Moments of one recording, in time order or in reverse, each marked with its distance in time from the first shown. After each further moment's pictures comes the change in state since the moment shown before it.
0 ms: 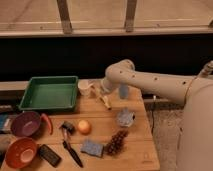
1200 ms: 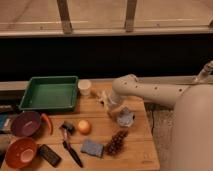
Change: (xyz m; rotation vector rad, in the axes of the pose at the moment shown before) arm 0.106 -0.037 0.057 -0.034 0.162 0.265
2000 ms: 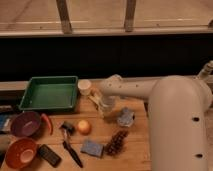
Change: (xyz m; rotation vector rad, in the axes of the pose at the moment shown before) arm 0.007 0.020 0.041 0.066 0.166 -0.085
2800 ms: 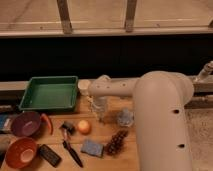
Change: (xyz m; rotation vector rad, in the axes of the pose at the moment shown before) arm -0.001 0.026 0.021 0.087 0.122 -0.076
